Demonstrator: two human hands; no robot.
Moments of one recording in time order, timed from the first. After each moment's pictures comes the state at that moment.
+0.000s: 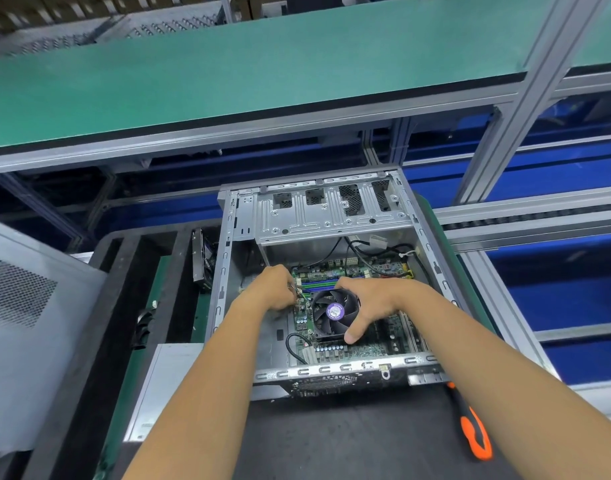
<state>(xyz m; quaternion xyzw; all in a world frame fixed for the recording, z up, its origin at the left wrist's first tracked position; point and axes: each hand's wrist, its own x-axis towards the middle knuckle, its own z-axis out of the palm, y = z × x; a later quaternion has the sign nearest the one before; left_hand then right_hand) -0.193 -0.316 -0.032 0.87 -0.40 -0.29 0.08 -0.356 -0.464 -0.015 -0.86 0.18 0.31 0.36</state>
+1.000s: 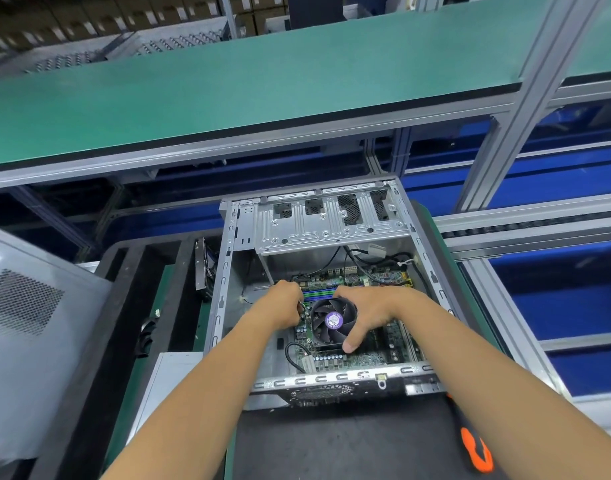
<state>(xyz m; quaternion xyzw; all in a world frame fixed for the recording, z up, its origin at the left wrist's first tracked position) -0.212 -0.322 -0.039 0.85 -0.49 -0.21 -0.03 -0.355 -0.465 -0.015 -0.85 0.17 0.31 0.38</state>
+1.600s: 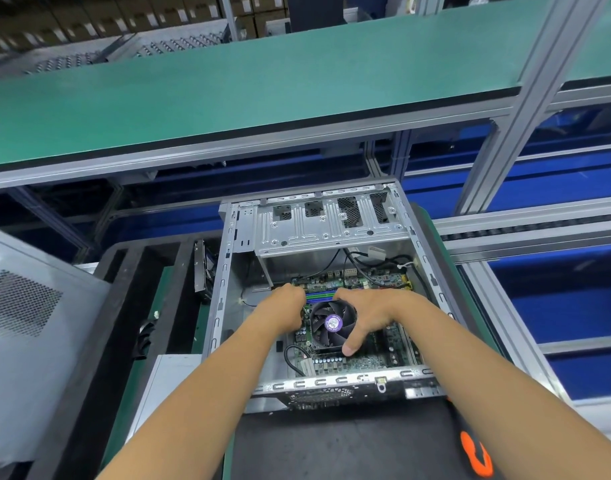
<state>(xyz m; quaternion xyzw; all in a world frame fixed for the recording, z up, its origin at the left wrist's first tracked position) -0.216 -0.326 -0.045 0.84 -0.50 -0.19 -0.07 -0.353 -0.465 -0.016 -0.86 0.17 0.31 0.37</state>
